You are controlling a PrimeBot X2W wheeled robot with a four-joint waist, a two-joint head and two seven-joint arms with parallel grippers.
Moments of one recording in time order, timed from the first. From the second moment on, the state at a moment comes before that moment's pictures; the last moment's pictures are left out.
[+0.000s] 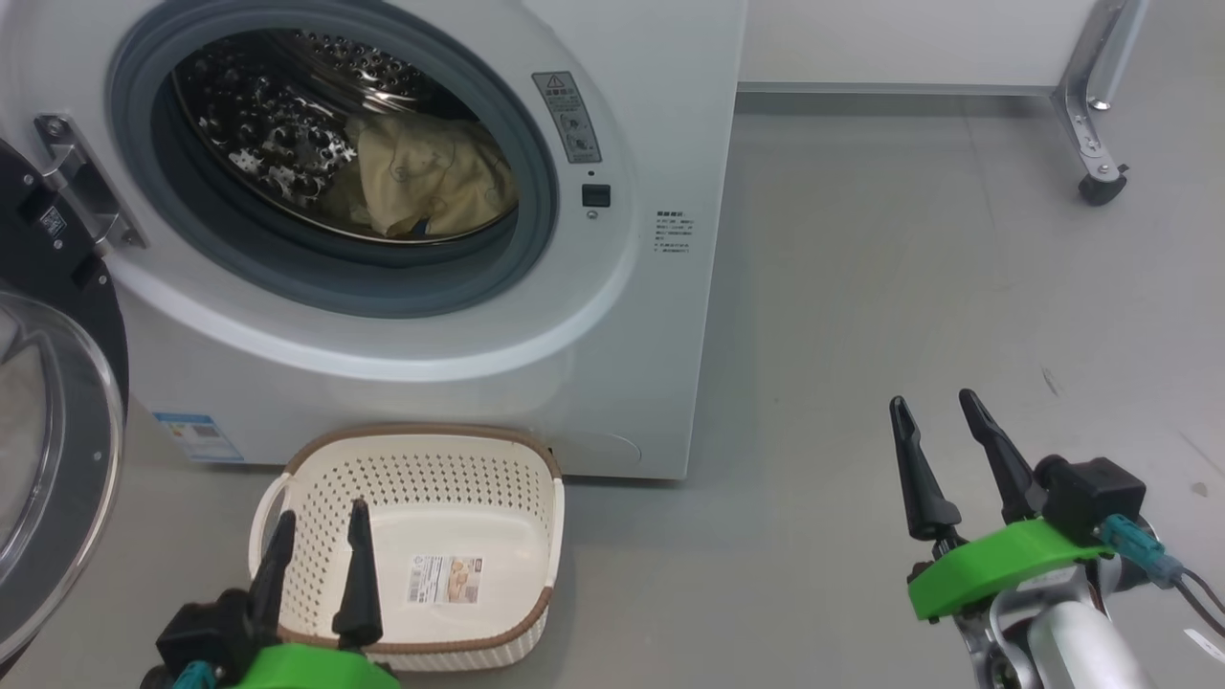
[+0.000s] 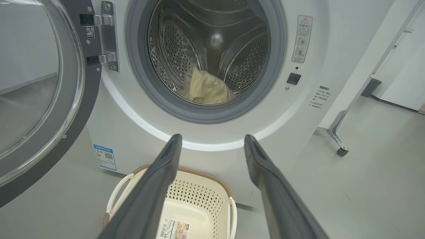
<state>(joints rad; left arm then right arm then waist) -0.02 0.08 -0.12 0.25 -0.33 -0.13 -0.26 -0.08 -0.05 0.11 0.23 0.24 0.13 -0.26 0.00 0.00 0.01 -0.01</state>
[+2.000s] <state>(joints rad) -0.04 0.09 -0.14 0.21 -0.33 -0.13 -0.26 -0.09 -0.05 0.10 0.24 0.26 0.13 -0.26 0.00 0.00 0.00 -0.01</state>
